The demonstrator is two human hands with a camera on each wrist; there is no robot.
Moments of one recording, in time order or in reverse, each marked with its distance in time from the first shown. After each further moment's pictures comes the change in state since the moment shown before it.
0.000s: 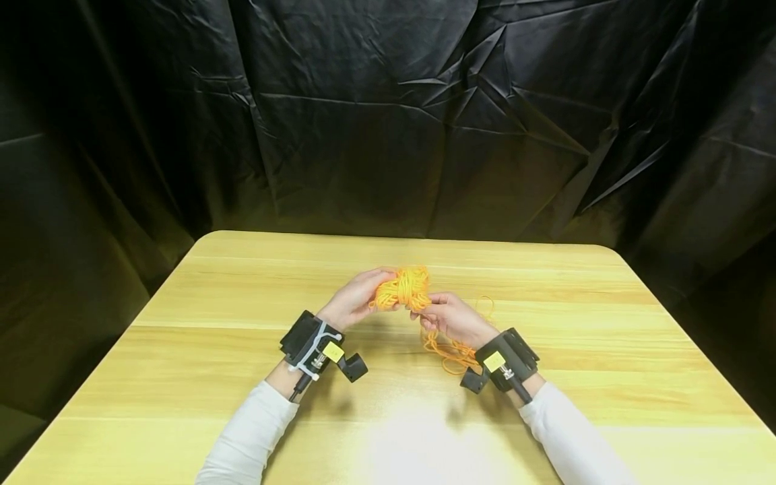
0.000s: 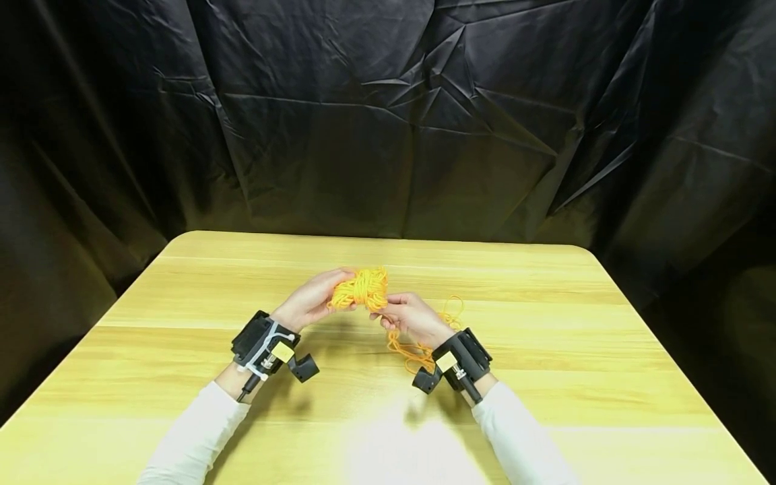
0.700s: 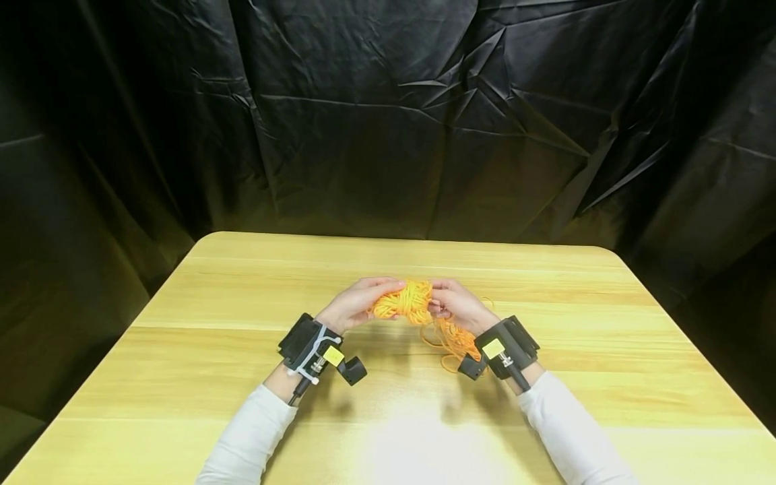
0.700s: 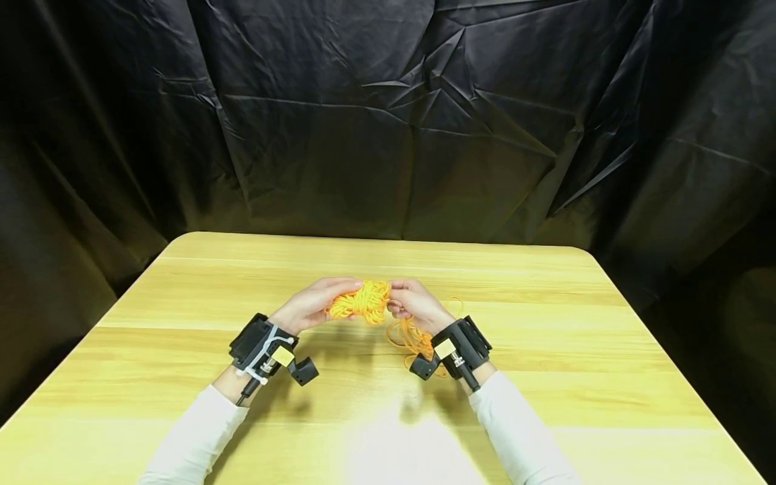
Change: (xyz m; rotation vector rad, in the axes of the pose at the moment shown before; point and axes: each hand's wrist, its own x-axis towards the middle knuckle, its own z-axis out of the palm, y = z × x) left_hand -0.002 -0.001 0.001 0.184 -0.008 -0.090; right_hand 0.006 -0.022 -0.004 -0.099 0.095 0.013
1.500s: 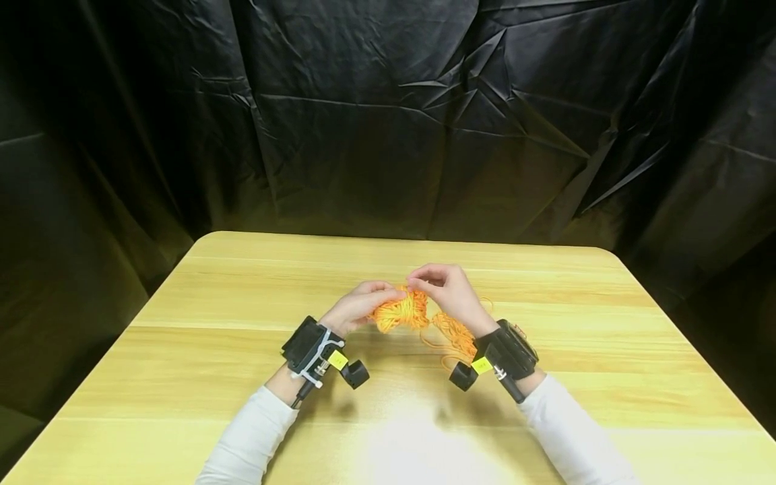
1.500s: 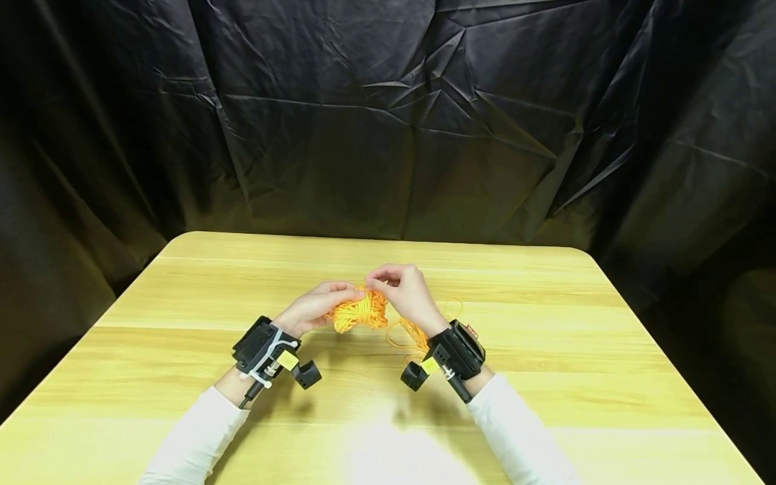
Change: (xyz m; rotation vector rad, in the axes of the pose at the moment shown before) left_hand -0.001 -0.007 0.002 0.123 0.055 0.008; right_hand -0.009 -0.029 0.030 -0.579 0.302 -0.334
